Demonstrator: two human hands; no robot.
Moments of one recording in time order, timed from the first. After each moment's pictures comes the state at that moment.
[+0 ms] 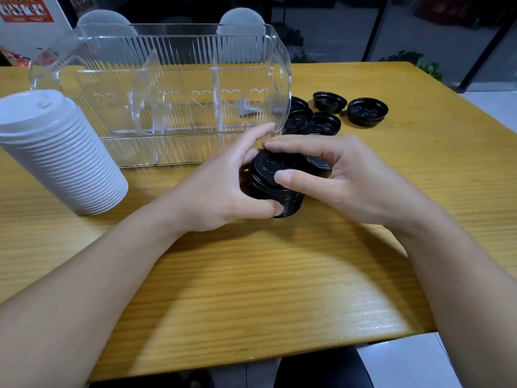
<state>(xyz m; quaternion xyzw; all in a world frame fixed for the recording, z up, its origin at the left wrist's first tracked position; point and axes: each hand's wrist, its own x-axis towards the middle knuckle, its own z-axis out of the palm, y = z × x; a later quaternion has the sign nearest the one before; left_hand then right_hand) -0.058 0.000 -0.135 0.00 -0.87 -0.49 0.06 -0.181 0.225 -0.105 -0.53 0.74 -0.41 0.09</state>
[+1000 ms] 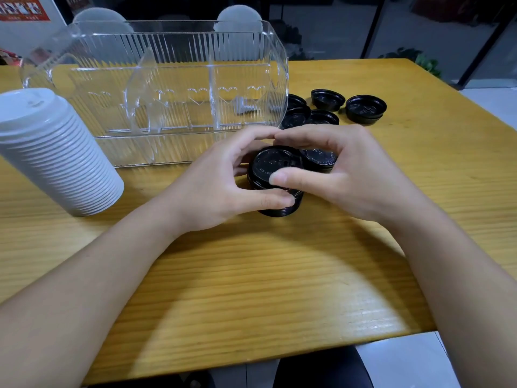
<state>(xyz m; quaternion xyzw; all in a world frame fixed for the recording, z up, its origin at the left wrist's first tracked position) -0.053 0.010 -0.124 -0.03 -0.86 -0.49 0.10 -0.180 0.225 -0.105 -0.47 0.78 -0.42 0.04</state>
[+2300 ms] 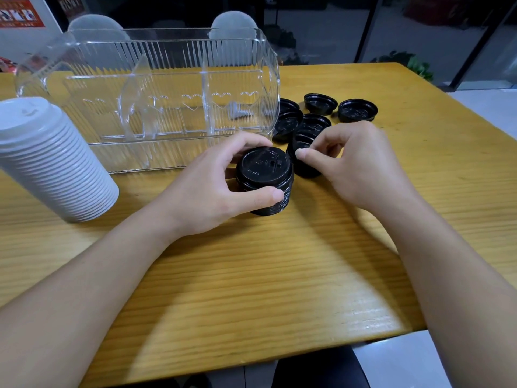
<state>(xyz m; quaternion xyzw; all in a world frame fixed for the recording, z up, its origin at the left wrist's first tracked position) -0.058 0.003 -0.132 -0.02 -0.88 -0.45 0.12 -0.204 0.227 -0.112 -0.31 0.87 -0.38 -0.04</state>
